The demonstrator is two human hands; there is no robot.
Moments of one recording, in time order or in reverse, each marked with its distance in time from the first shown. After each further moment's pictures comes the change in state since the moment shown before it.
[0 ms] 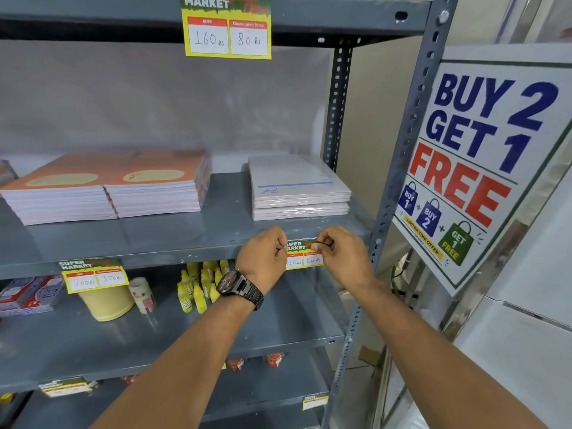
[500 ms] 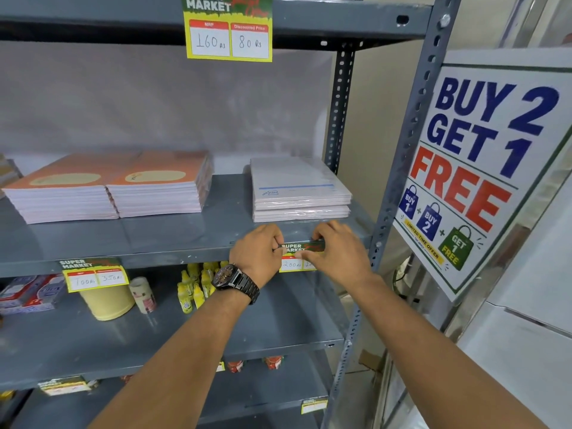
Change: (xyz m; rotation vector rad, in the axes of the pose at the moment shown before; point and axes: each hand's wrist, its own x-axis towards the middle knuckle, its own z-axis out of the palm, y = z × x) left_hand 0.010 0.000 -0.012 0.108 -0.024 -0.013; right_hand 0.008 -0.013 -0.005 -0.264 -0.090 -0.130
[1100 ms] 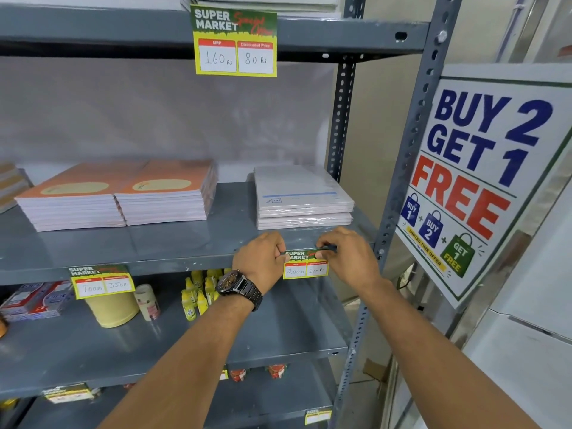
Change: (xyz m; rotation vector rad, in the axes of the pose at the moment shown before) left_hand 0.000 -0.001 -0.004 0.019 -0.027 0.000; right_hand 0.006 0.013 -0.006 0.165 -0.042 0.034
